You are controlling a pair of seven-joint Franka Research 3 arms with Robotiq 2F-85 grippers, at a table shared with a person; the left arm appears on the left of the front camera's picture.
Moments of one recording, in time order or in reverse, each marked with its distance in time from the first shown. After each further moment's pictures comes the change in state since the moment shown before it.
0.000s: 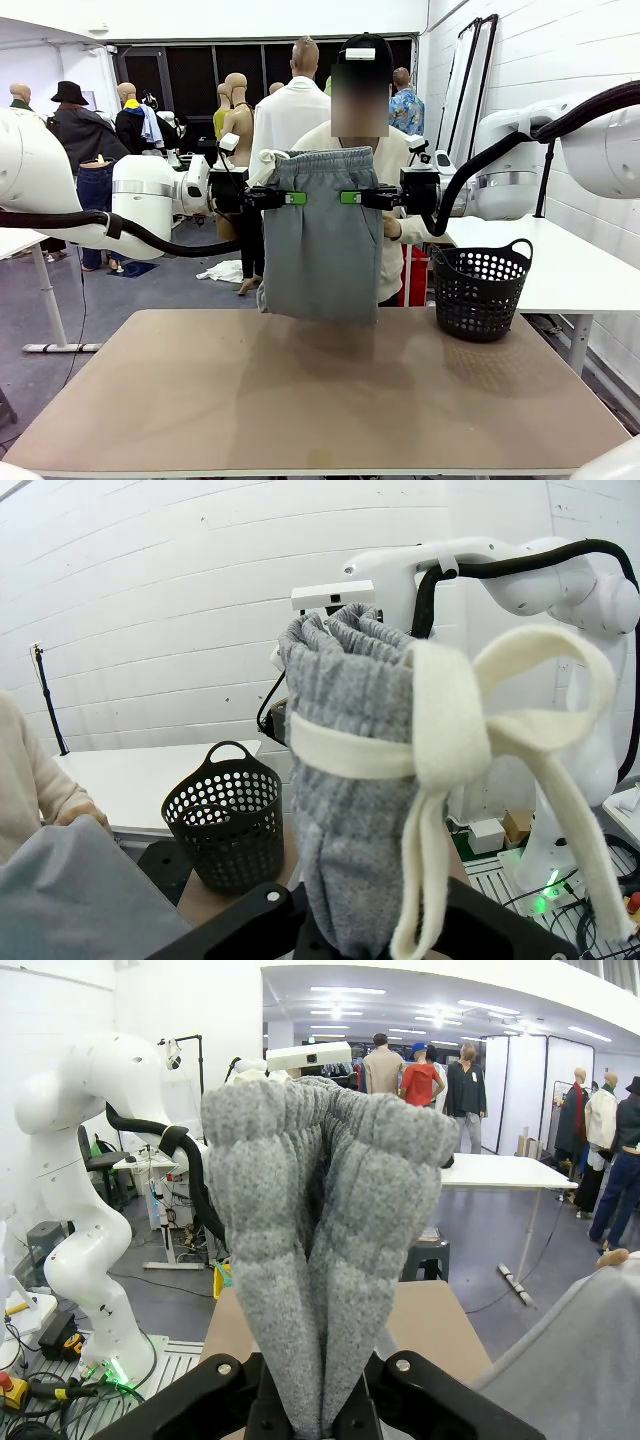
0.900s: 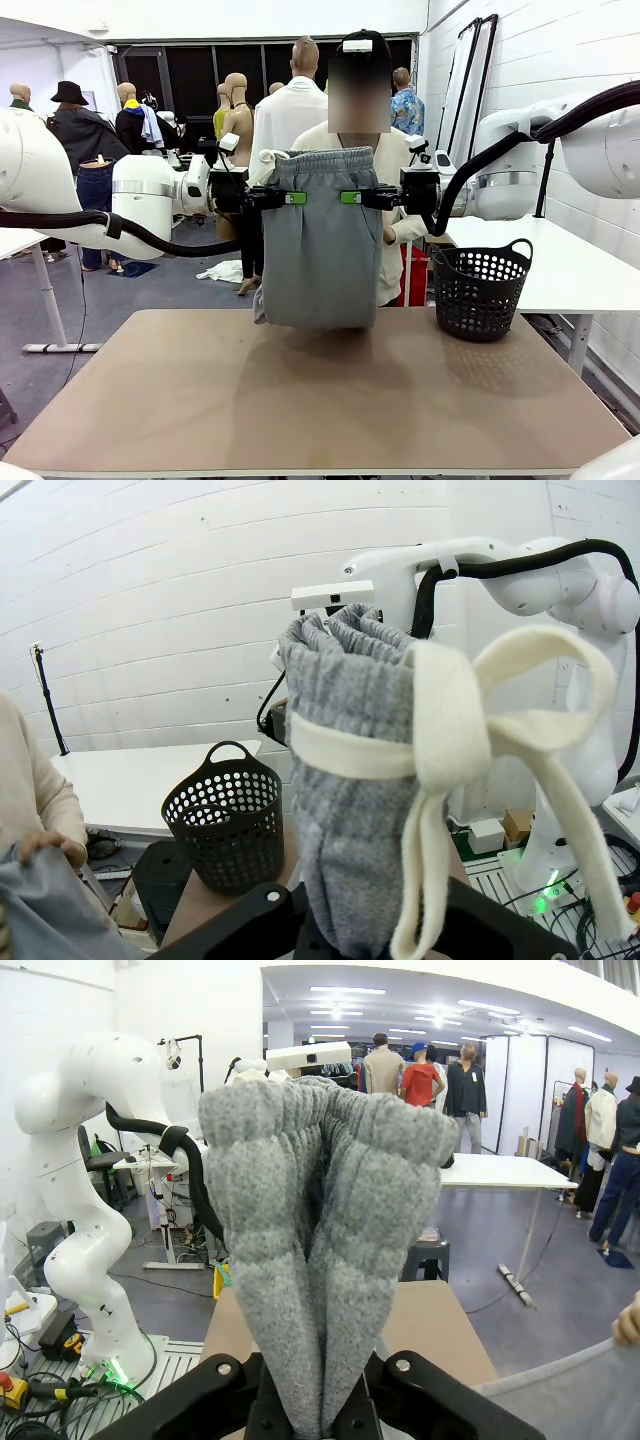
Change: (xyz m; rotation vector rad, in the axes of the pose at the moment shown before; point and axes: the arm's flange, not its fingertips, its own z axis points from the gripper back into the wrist) left arm 0.000 0.000 0.000 0.000 0.000 0.000; right arm 0.000 0.000 0.000 0.000 0.000 0.000
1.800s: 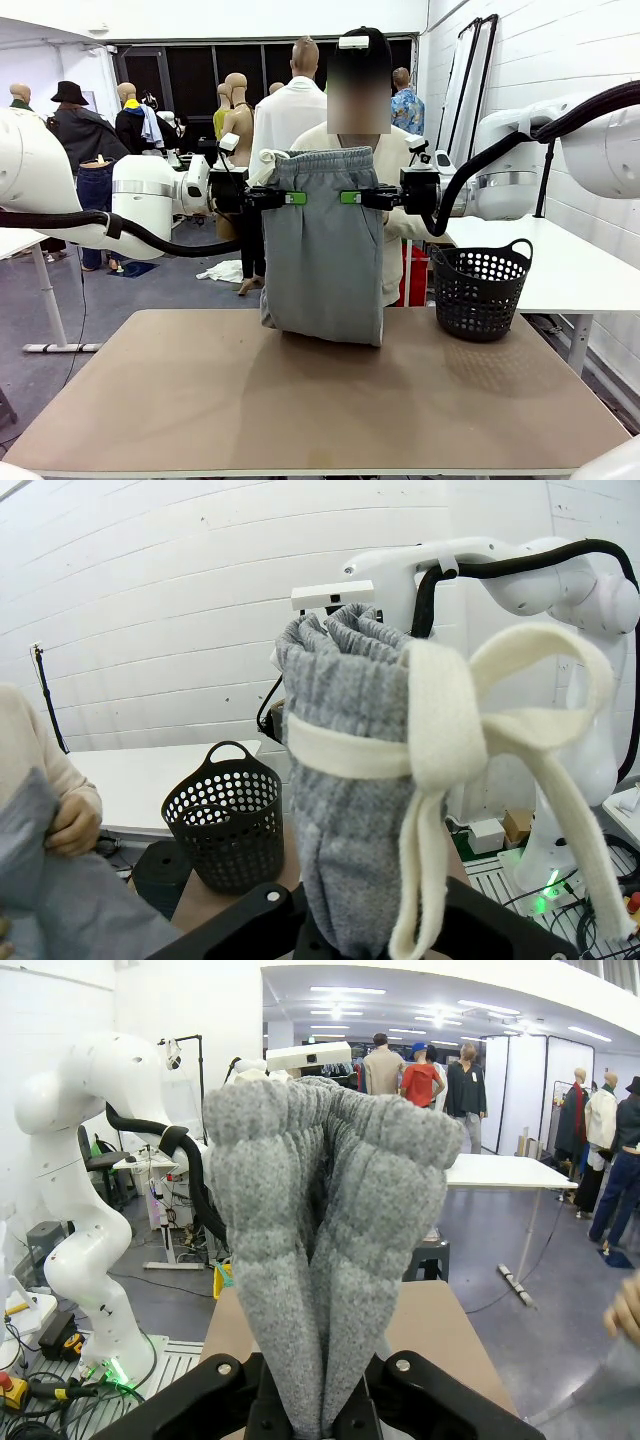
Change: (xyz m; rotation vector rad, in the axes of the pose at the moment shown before) left arm 0.000 0.000 0.000 0.000 0.000 0.000; right arm 0.000 0.000 0.000 0.000 0.000 0.000
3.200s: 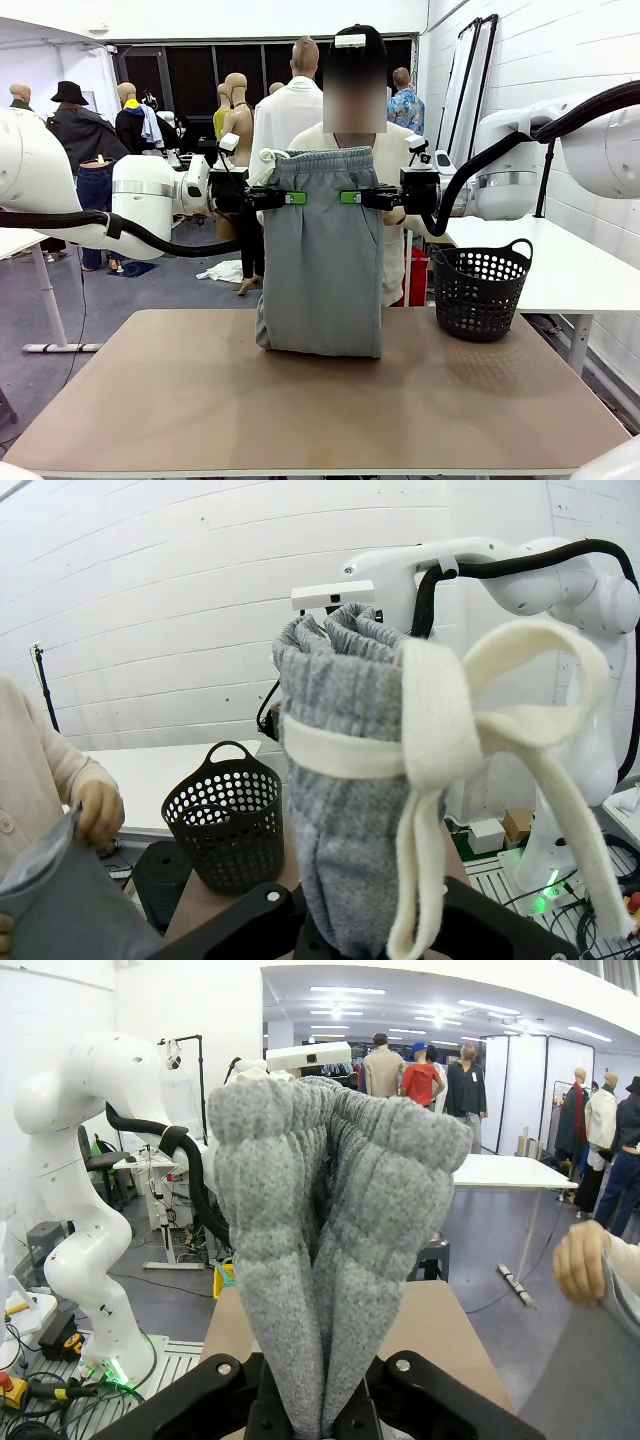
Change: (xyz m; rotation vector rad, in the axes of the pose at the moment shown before) left arm 0.000 0.000 0.000 0.000 0.000 0.000; right arm 0.000 0.000 0.000 0.000 0.000 0.000
